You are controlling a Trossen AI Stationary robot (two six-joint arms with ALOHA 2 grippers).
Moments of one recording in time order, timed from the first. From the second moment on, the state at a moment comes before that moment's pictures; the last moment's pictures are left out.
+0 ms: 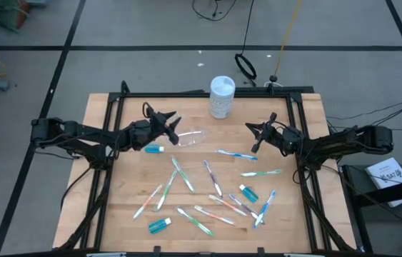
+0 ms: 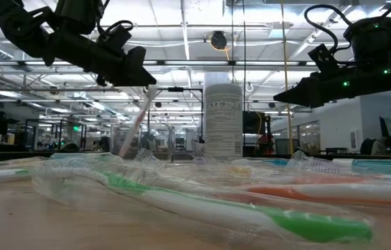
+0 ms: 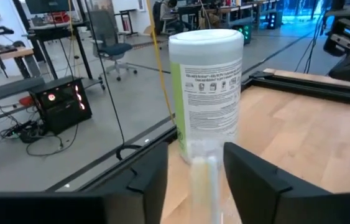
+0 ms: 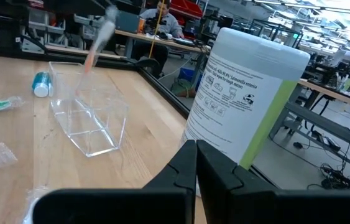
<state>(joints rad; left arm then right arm) 0.16 1.29 0.45 0.71 -0.55 0.01 -0.27 1.13 0.05 1.05 0.29 -0.25</state>
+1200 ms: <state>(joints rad) 0.05 1.25 0.56 -0.35 -0.27 -0.11 -0.27 1.13 0.05 1.05 0.29 -0.33</state>
